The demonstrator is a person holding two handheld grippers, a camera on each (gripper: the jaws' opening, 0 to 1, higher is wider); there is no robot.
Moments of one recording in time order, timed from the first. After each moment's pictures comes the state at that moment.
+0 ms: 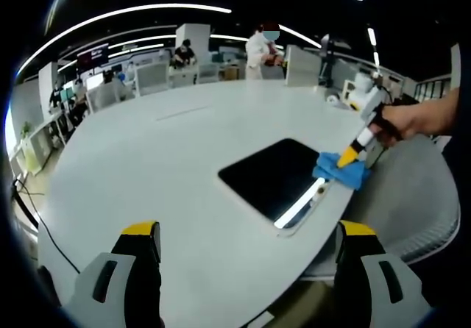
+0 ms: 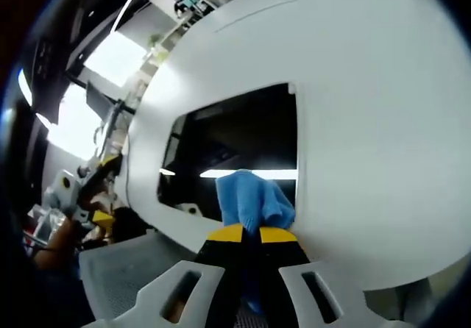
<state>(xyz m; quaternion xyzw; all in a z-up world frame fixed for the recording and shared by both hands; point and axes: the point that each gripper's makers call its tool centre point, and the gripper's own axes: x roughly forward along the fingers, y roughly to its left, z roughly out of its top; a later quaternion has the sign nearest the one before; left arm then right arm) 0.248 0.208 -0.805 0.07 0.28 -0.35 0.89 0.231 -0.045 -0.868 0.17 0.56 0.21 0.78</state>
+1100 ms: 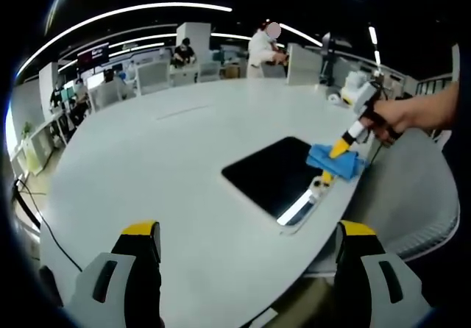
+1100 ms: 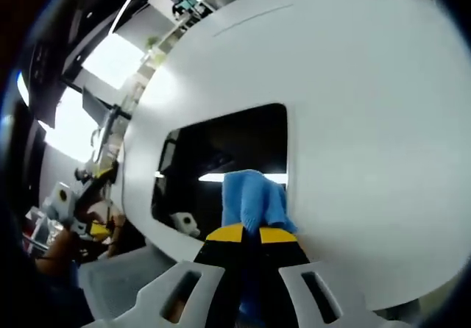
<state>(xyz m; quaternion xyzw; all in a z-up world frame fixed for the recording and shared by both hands) 0.250 0.216 -0.806 0.07 0.29 -0.35 0.89 0.264 -0.048 -0.866 0.16 0.55 0.20 0.79</state>
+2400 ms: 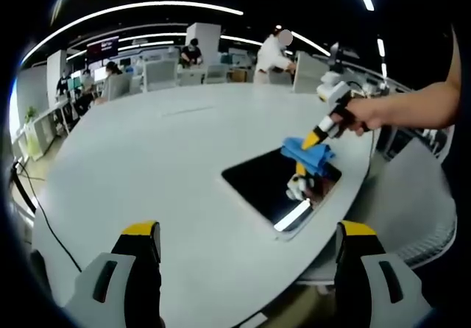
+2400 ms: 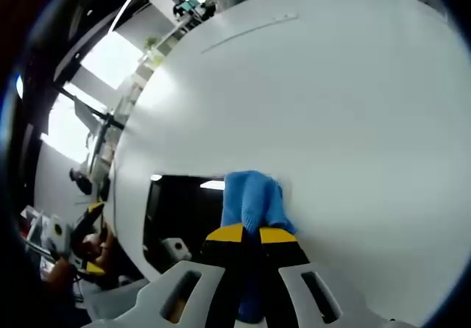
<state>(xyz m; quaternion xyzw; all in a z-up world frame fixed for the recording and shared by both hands) 0.249 0.213 -0.805 0.03 0.29 -0.33 0.90 0.348 -0.052 -0.867 0.15 0.55 0.20 0.80</state>
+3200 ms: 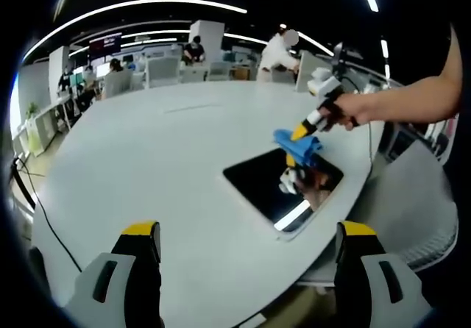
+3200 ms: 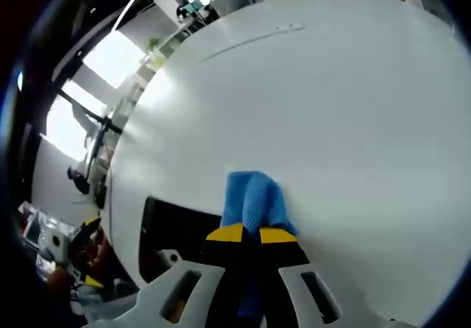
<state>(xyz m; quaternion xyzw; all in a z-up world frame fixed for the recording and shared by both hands) 0.252 0.211 -0.806 0.03 0.30 -0.33 0.90 0.384 -0.052 -0.866 0.13 0.53 0.20 0.81</state>
